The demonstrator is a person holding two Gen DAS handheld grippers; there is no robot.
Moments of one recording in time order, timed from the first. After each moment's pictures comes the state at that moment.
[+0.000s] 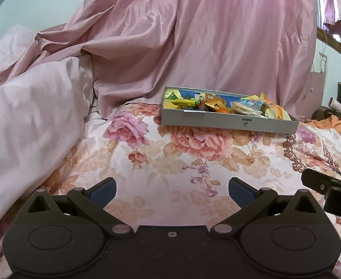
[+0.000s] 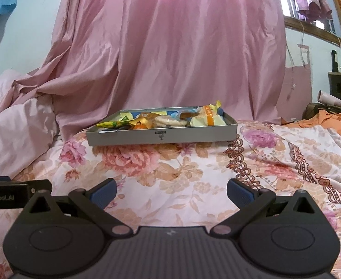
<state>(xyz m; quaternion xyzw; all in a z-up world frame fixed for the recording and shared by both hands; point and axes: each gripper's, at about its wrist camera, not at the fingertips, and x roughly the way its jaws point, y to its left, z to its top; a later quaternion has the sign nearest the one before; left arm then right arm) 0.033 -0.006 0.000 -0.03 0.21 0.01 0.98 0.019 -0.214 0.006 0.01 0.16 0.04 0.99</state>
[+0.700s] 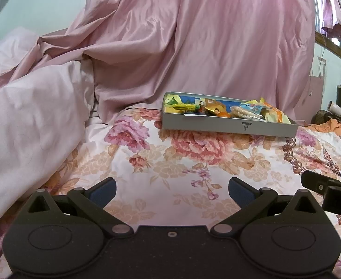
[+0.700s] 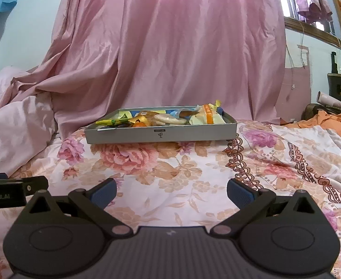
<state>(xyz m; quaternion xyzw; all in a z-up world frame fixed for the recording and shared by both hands) 0.029 -0.005 -0.003 -0.03 0.19 0.01 0.98 0.019 -0.213 0.002 0.01 0.16 0.04 0.99</state>
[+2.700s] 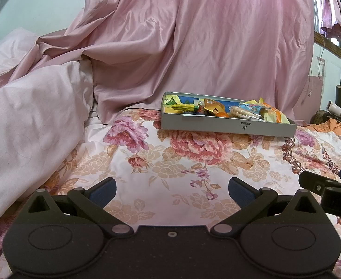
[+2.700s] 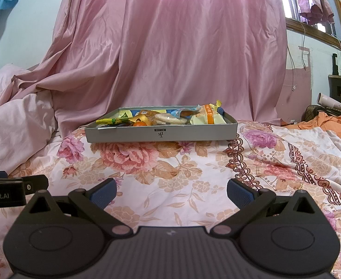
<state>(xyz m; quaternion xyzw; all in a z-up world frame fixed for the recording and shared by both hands) 0.029 -0.006 -0.004 -0.03 0.19 0.01 0.98 0.019 -0.212 0.003 0.00 0.16 0.04 0.99</state>
